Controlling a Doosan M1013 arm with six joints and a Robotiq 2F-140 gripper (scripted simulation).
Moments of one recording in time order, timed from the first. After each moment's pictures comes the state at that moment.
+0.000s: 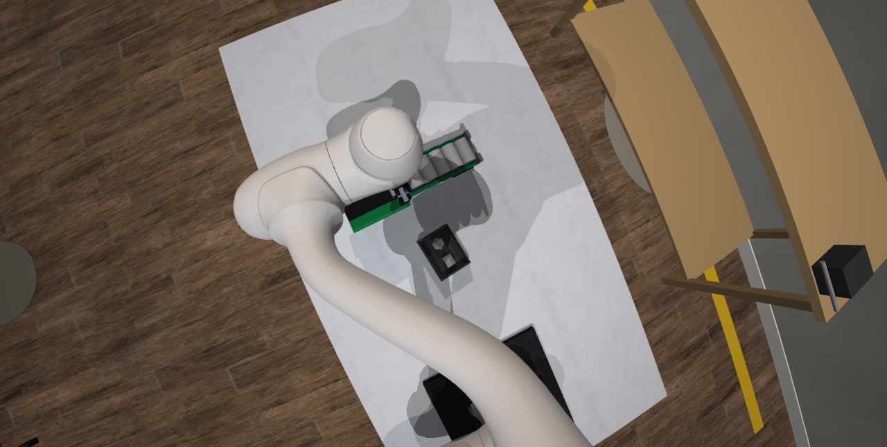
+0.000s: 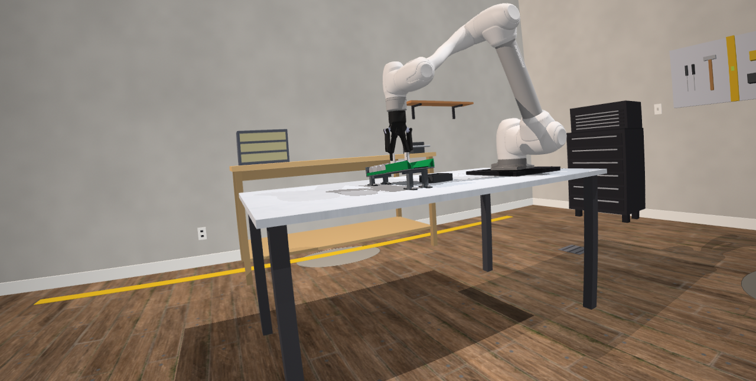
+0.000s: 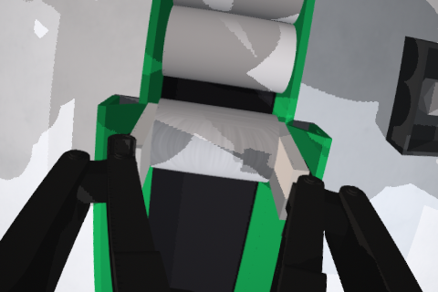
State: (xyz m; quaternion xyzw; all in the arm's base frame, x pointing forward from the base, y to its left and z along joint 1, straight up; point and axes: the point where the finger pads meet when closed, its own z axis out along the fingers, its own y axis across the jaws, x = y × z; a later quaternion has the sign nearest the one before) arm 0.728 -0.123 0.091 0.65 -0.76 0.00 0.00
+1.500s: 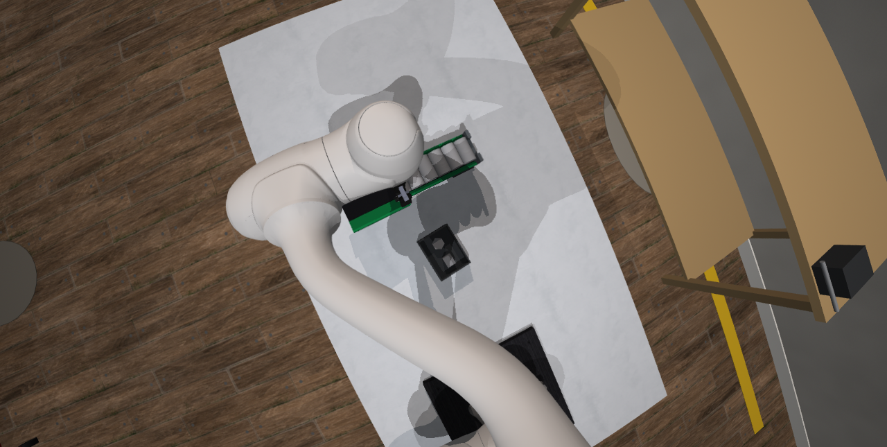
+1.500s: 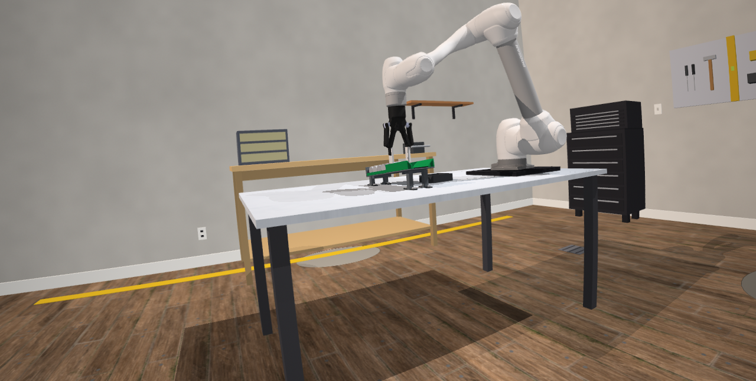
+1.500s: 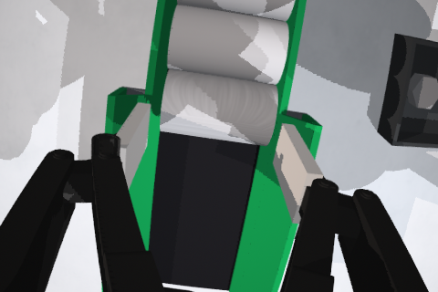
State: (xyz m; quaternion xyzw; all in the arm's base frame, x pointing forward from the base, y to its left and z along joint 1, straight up) arm 0.728 -0.123 0.111 0.65 -0.76 0.00 0.00
